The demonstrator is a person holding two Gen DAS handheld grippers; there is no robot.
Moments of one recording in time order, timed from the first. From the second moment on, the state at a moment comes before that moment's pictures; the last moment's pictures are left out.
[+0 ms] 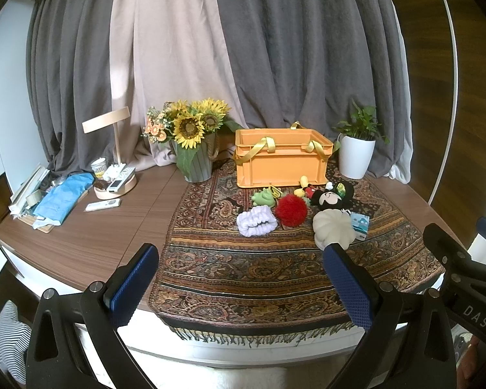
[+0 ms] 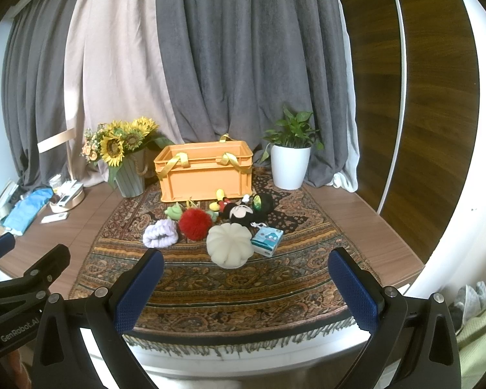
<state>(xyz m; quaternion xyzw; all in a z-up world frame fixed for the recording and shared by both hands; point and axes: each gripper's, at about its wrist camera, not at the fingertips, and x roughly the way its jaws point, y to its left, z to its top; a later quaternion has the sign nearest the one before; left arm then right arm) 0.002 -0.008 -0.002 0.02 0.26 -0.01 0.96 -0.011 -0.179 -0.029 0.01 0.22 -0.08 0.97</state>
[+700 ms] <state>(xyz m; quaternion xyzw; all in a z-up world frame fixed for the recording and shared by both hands) 0.003 -0.010 -0.007 0.02 0.26 0.00 0.96 -0.007 -0.181 -0.030 0.02 0.22 -0.07 0.97</state>
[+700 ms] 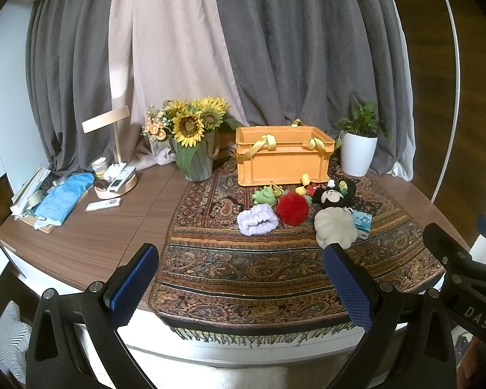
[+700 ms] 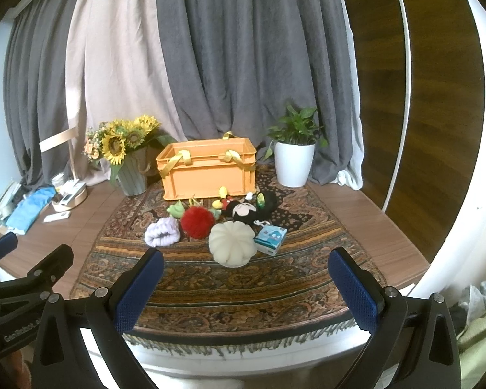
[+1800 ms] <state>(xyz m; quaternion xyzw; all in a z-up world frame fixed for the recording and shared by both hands) 0.203 0.003 -0.093 0.10 0.33 -0.10 0.93 0.195 -0.160 -0.115 0.05 0.35 -0.10 0.93</state>
